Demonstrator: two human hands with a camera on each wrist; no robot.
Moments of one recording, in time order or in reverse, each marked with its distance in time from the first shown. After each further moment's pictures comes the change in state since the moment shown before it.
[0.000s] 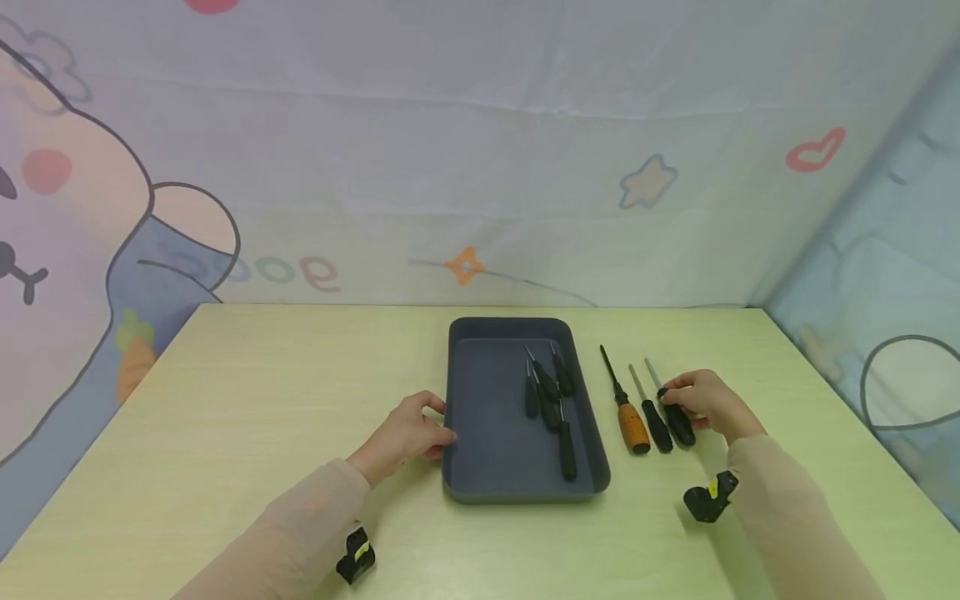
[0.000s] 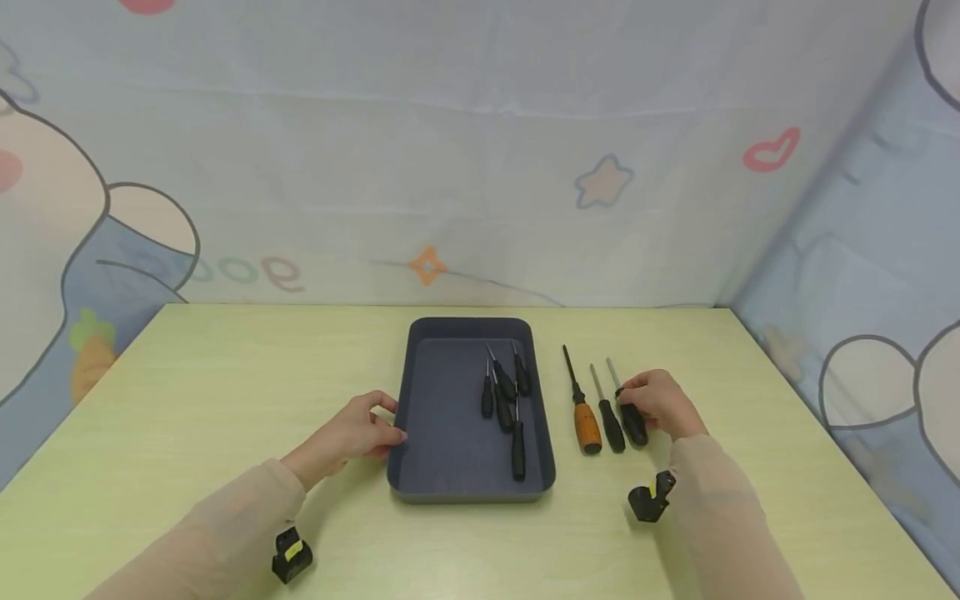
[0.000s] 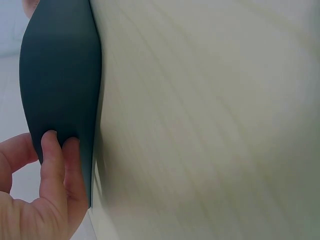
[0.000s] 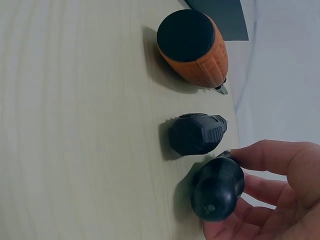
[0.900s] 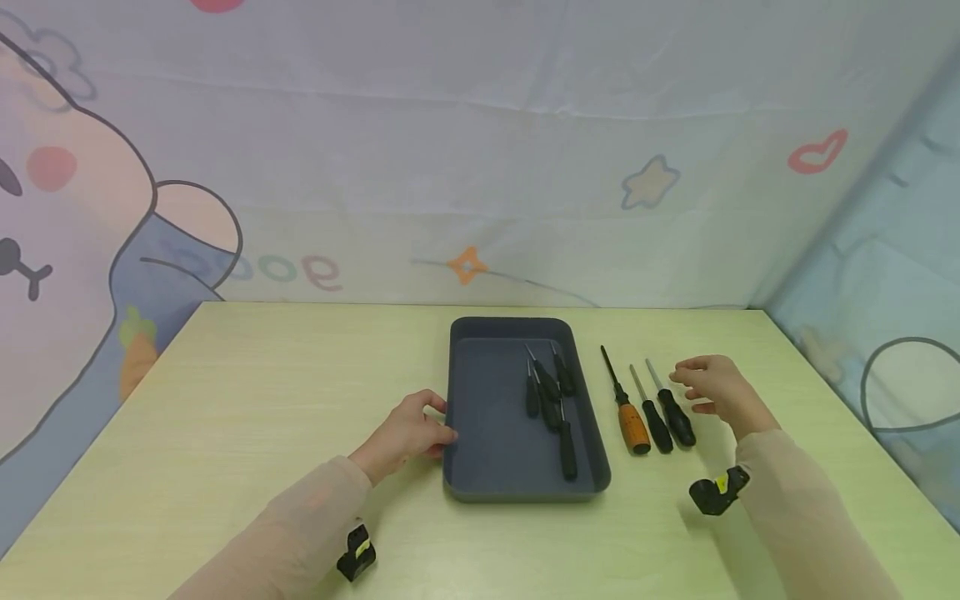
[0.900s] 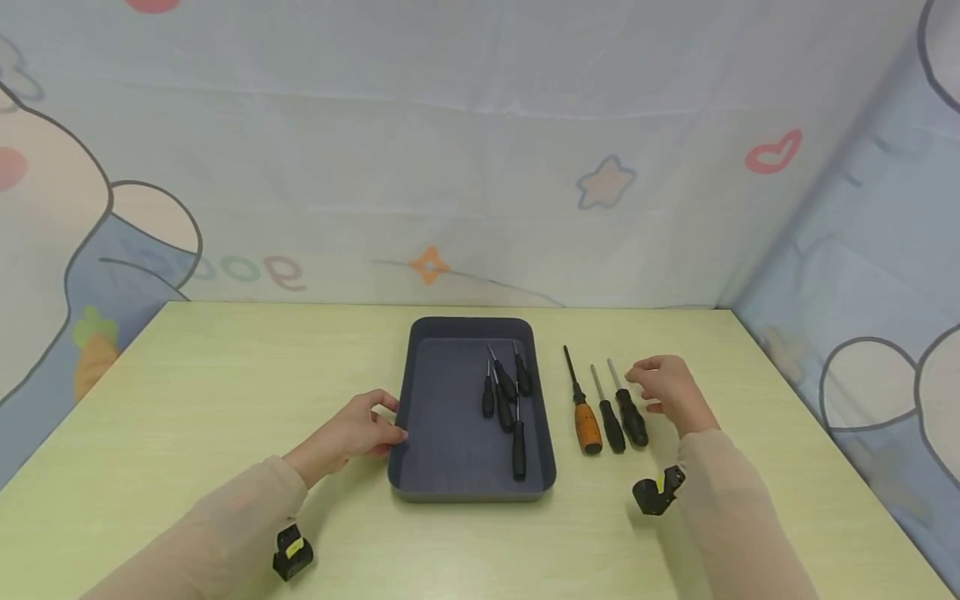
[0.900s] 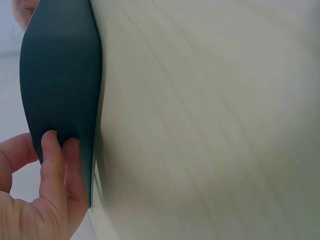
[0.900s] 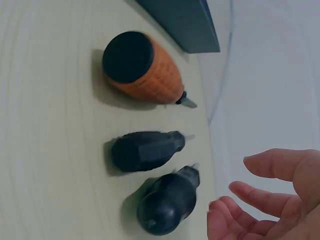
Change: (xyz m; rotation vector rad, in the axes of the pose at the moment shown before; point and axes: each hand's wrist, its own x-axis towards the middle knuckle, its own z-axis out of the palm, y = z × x) left_hand 0.000 0.000 0.000 0.001 0.006 -0.005; right_hand -0.011 -0.016 -0.012 0.076 0.039 -0.030
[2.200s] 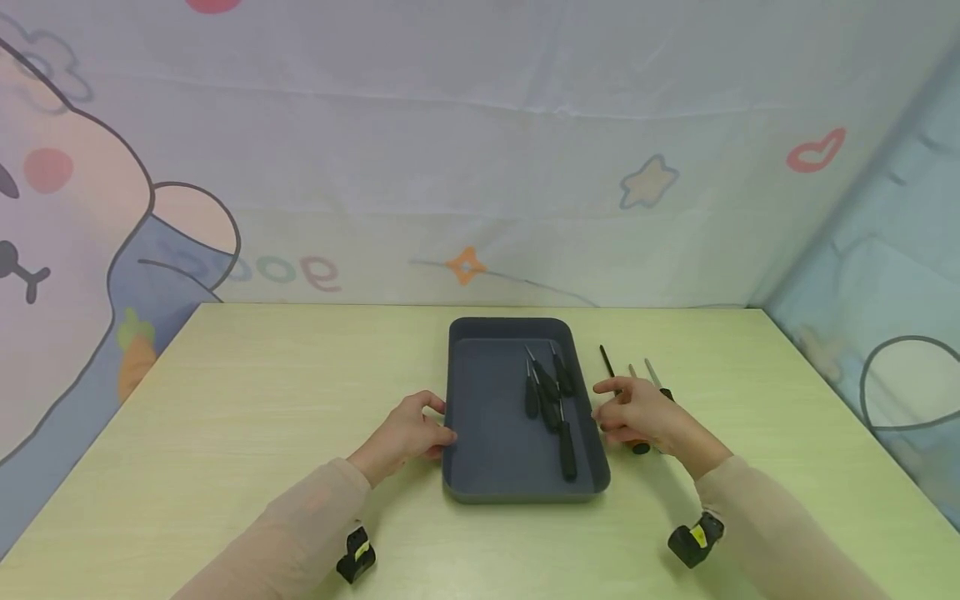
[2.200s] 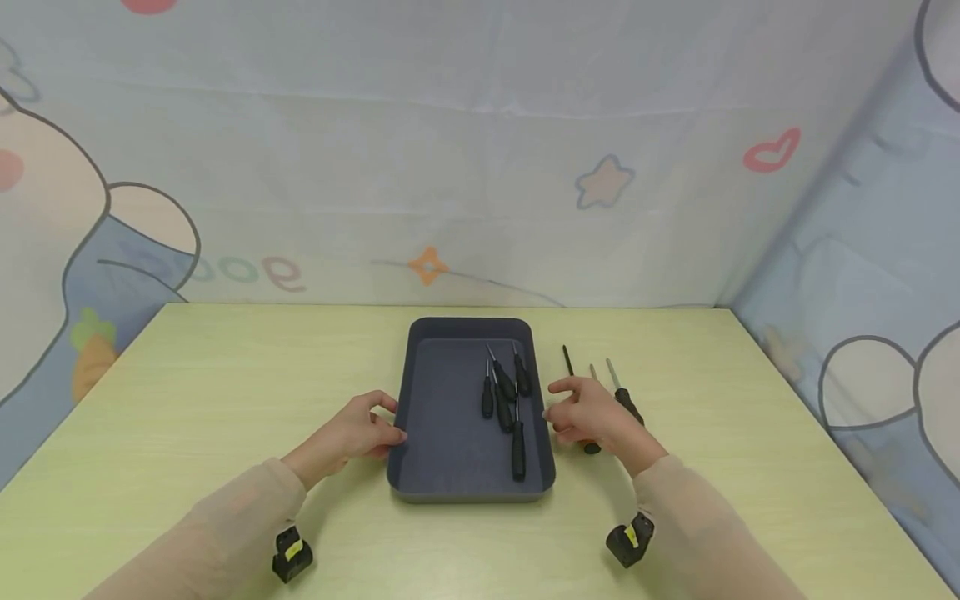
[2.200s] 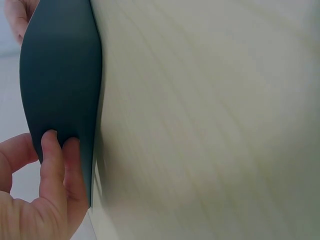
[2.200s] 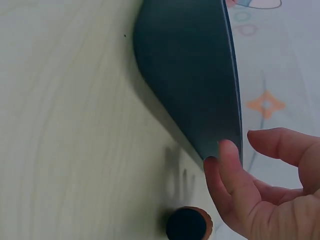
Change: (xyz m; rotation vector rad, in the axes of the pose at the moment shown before) left_hand 0.002 -0.002 0.001 0.001 -0.003 -0.004; right_hand -0.024 -0.026 0.080 0.152 -0.269 -0.155
